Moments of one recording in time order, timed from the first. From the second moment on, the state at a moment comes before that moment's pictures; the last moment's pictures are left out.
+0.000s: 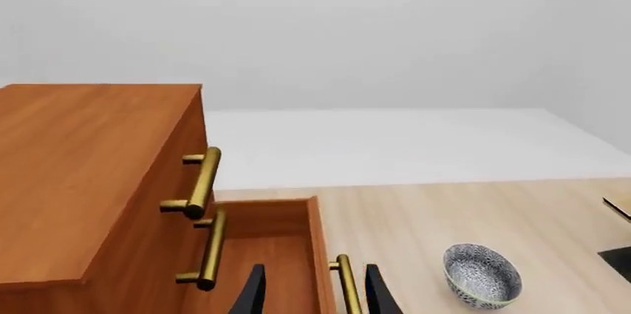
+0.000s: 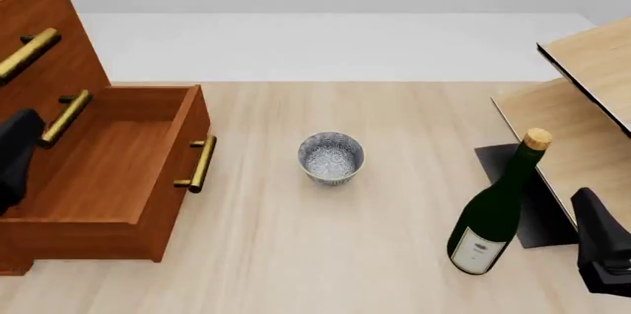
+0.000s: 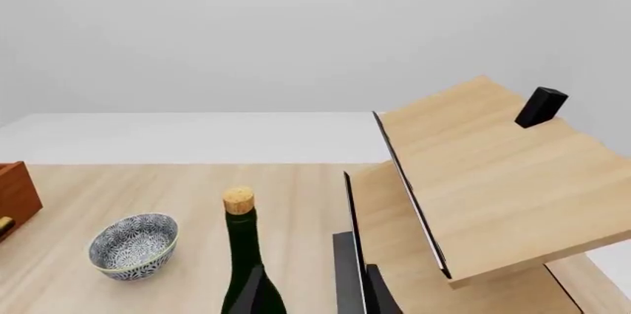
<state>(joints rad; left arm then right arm) -0.10 0.29 -0.34 0.08 -0.03 0.00 0.01 0.00 -0.01 0.01</state>
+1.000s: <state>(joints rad) -0.32 0.90 -0.88 0.43 -0.24 0.00 0.03 0.00 -0.02 0.02</state>
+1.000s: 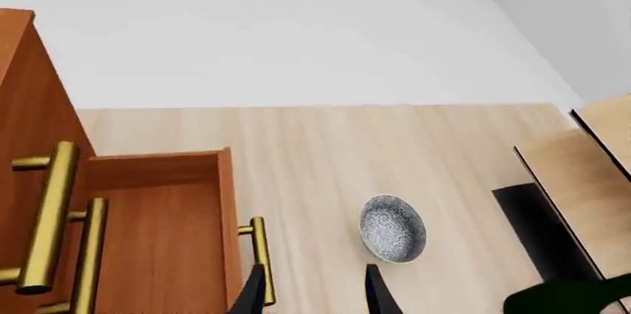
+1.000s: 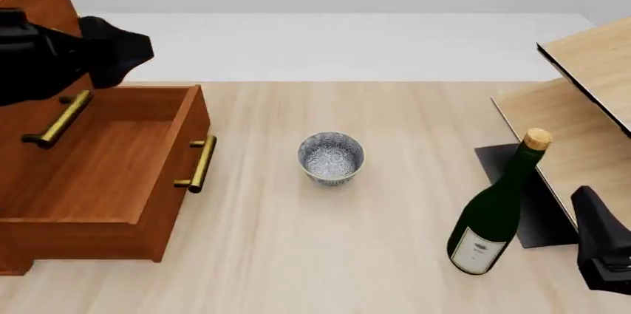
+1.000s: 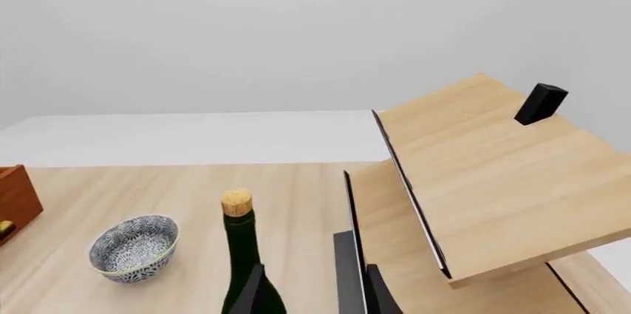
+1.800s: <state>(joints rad) -0.43 1.14 -0.81 0.44 -0.41 0.00 0.02 0.00 -0.01 0.02</state>
